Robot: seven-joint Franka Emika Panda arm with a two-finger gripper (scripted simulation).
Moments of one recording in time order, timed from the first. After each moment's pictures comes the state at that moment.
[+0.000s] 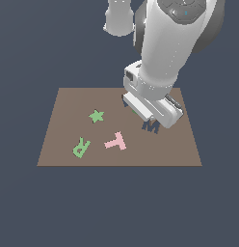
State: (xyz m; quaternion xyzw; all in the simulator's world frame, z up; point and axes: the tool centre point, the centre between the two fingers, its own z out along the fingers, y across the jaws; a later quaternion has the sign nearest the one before) arm -0.031 0.088 0.038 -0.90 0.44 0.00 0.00
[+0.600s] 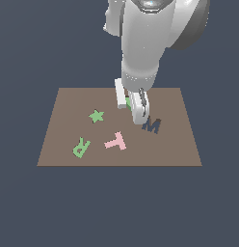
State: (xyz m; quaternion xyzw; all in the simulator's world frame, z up) arm -0.055 0.048 0.040 -0.75 0.67 0.00 0.00
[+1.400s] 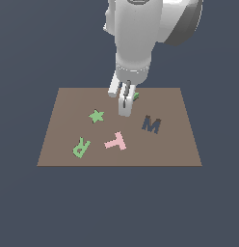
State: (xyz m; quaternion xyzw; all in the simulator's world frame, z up) arm -0.080 0.034 0.040 -0.63 0.78 0.00 0.00
